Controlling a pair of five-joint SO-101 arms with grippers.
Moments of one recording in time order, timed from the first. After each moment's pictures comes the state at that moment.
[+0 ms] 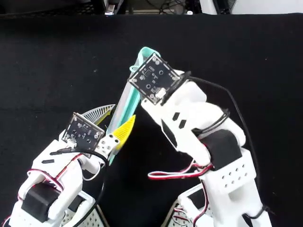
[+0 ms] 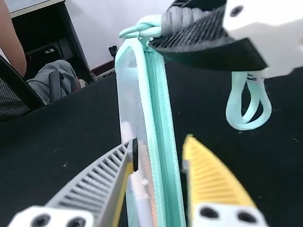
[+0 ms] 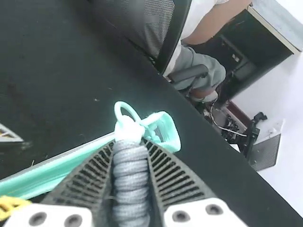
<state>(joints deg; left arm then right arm) 24.3 -87.7 54.5 57.2 -10.0 -26.3 -46.5 19.6 60.6 29.0</state>
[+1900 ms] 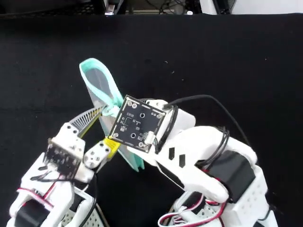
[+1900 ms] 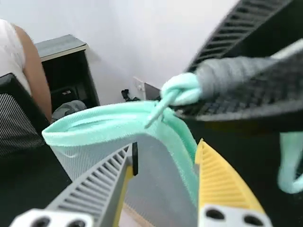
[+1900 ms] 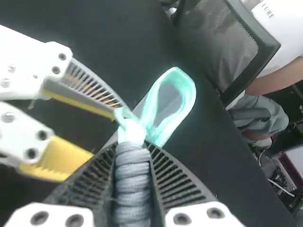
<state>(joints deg) 23.2 -97.4 56.8 57.4 -9.9 -44.7 -46.5 4.2 80.0 29.0</state>
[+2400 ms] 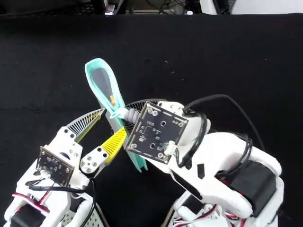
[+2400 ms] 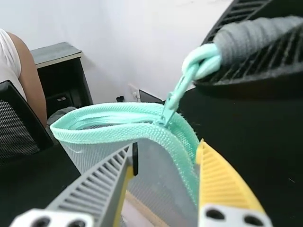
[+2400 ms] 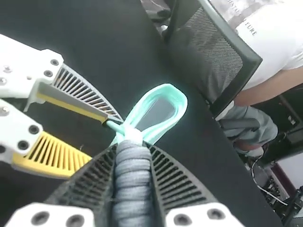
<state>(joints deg) 23.6 -97.5 54.6 58.6 -8.9 -44.8 -46.5 -5.1 85.8 29.0</state>
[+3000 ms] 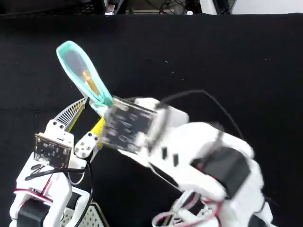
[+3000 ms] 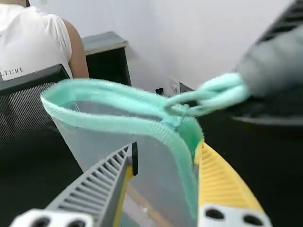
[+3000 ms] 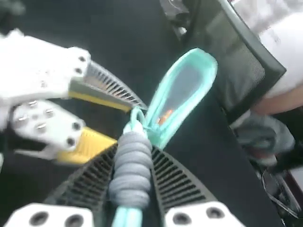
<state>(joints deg) 12.5 -97.3 58.0 54.5 -9.2 -48.6 -40.1 -3.0 80.0 29.0</state>
